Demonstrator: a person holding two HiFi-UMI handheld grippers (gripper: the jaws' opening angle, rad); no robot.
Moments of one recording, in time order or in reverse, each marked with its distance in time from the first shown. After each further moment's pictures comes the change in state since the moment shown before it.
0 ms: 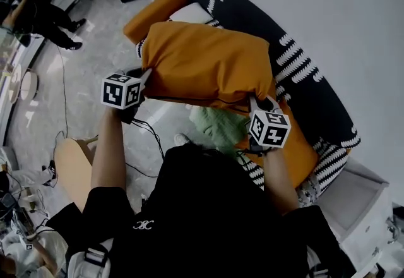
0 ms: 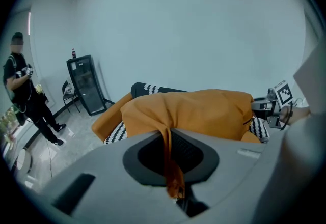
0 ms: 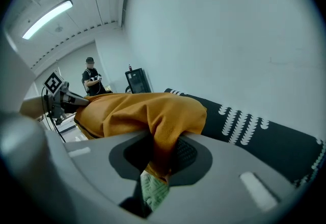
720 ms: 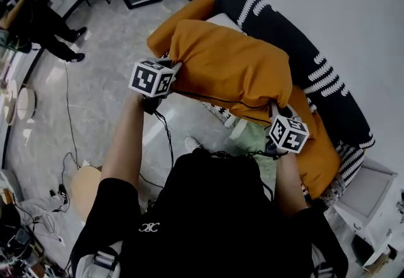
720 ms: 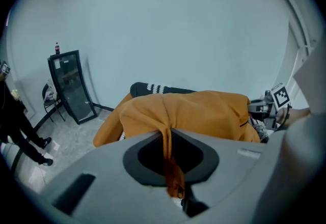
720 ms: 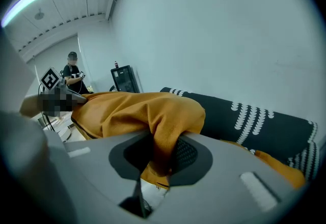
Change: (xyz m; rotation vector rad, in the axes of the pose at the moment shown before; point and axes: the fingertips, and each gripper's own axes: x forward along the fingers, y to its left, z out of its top) left arm 0.018 0.207 0.010 0.107 0.004 -0.194; right arm 0.115 0.164 0.010 0.076 -0.016 -0.205
